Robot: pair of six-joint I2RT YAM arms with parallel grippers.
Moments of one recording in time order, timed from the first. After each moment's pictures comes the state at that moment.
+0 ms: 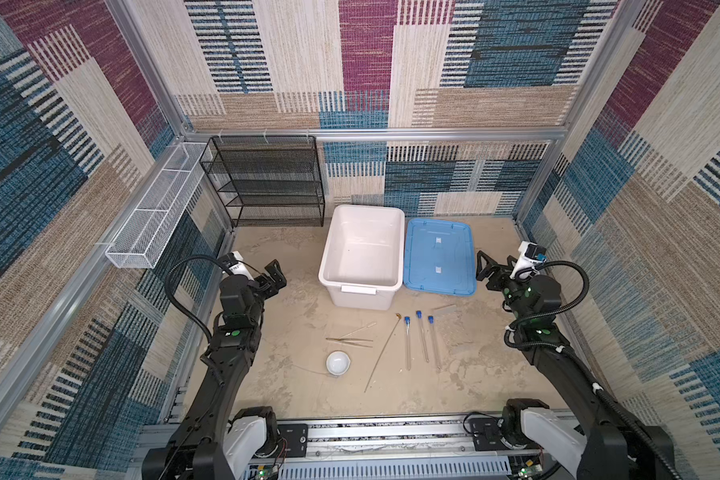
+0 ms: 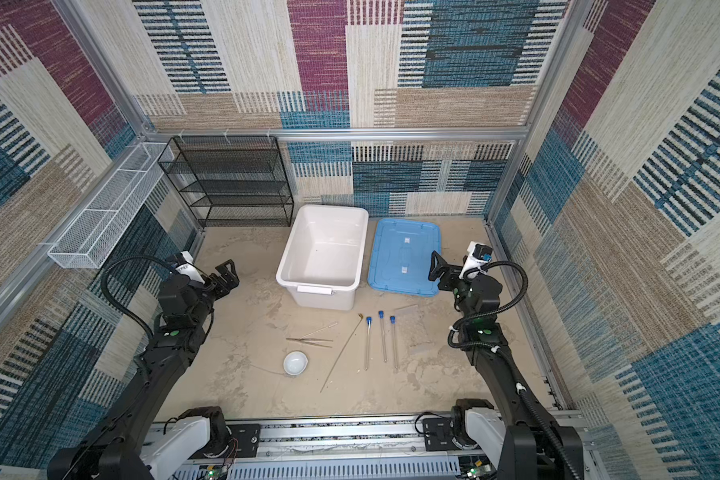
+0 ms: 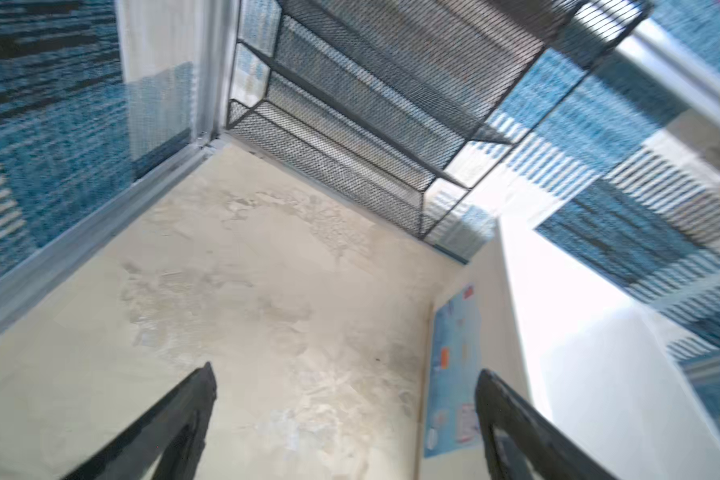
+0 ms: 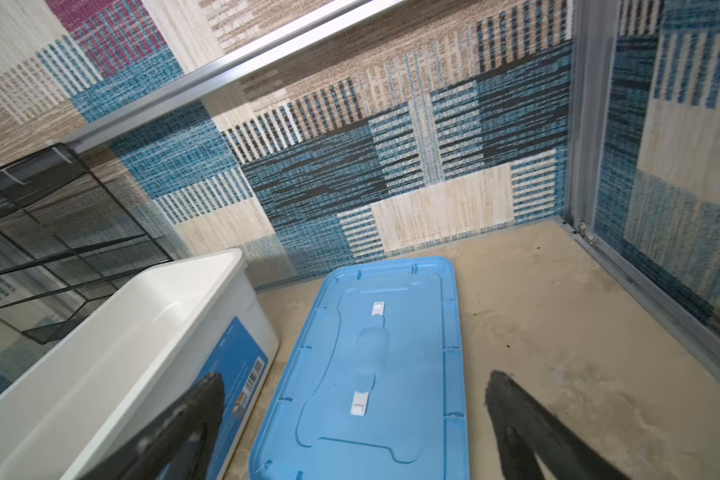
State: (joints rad) left arm 0.05 0.97 0.64 0.07 0.04 -0.49; right arm -0.03 0.98 0.53 0.36 -0.18 0.34
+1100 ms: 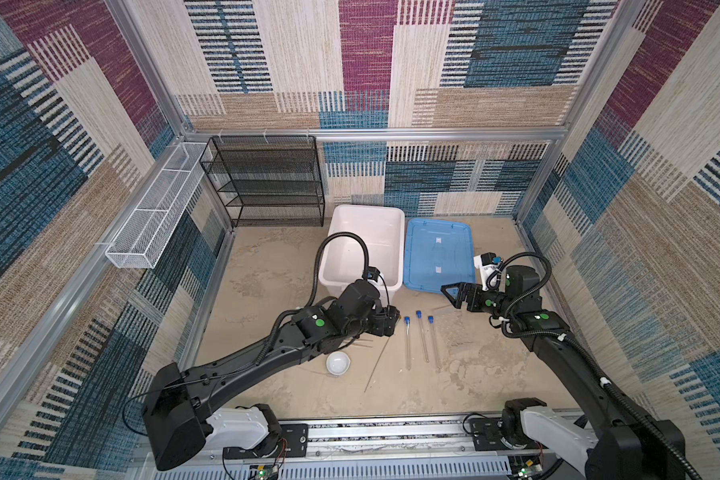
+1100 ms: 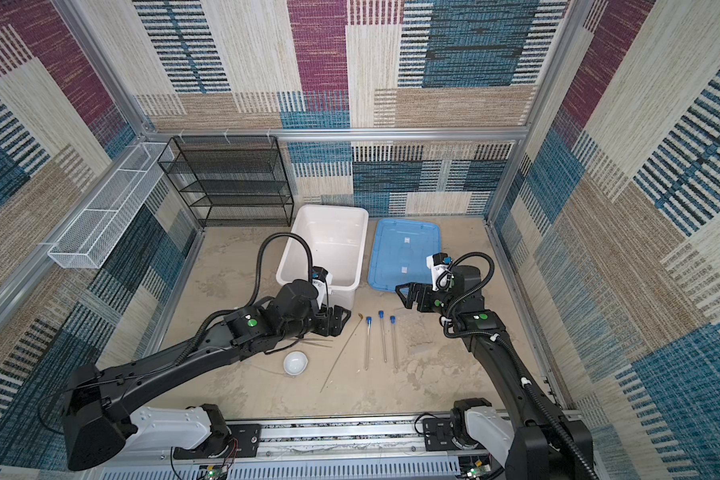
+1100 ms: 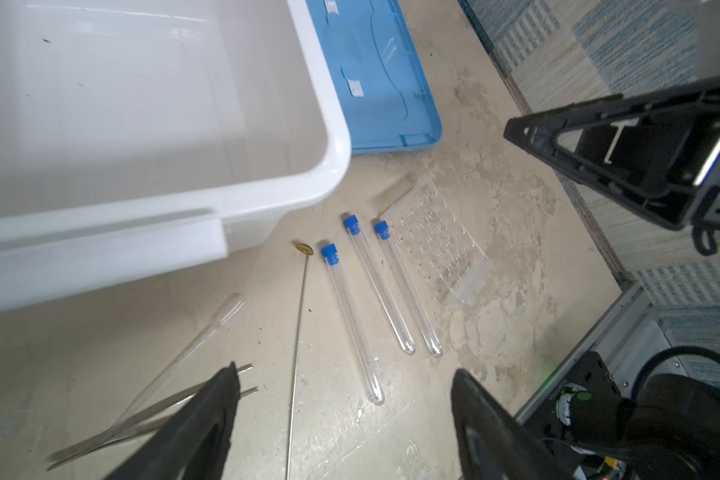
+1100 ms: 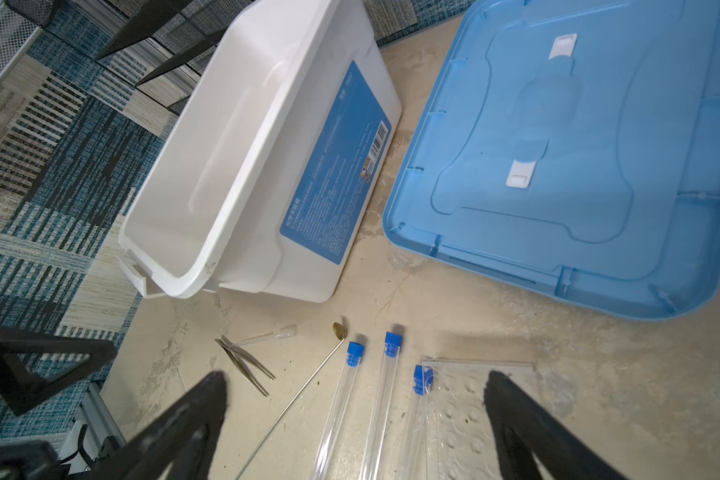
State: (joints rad) left arm -0.97 1.34 1.06 -0.44 -0.13 -0.57; right arm 0.08 1.03 0.68 -0.26 -0.54 0.33
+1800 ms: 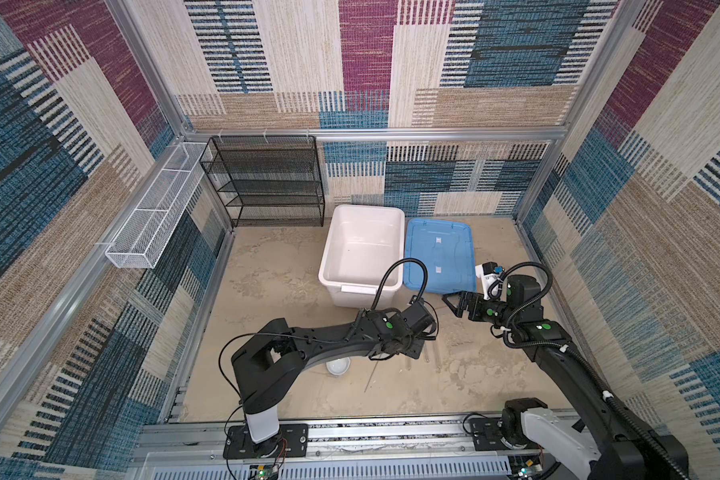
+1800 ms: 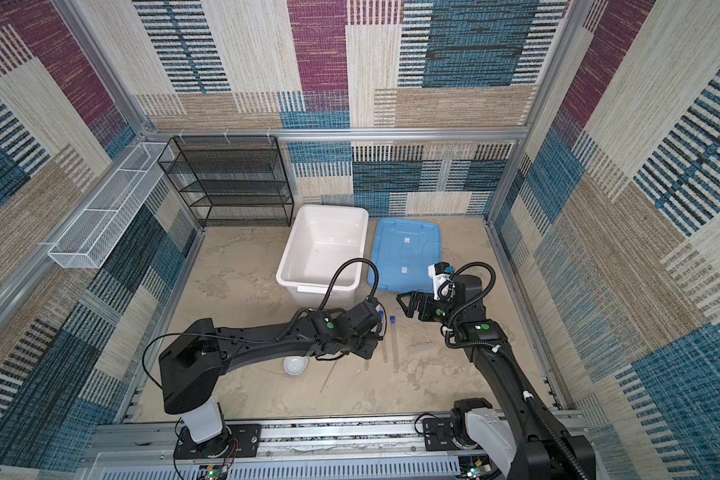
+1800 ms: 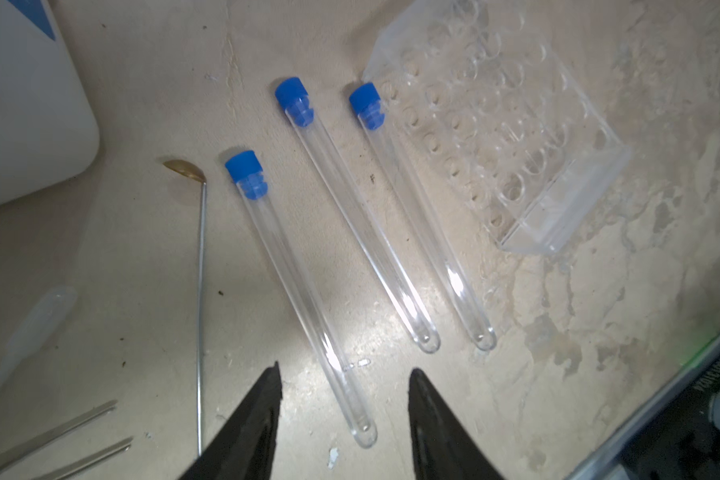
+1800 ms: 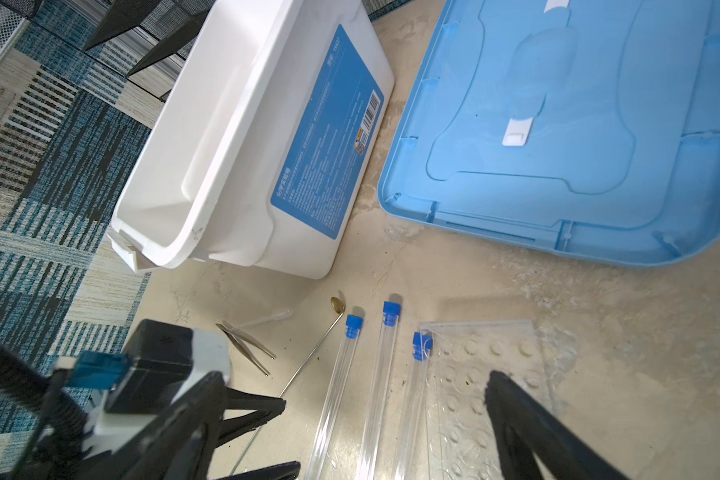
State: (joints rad) left arm -1.10 1.81 1.24 -0.49 -0.12 -0.57; right arm 0.09 0.96 0.62 -0.28 -0.54 0.35
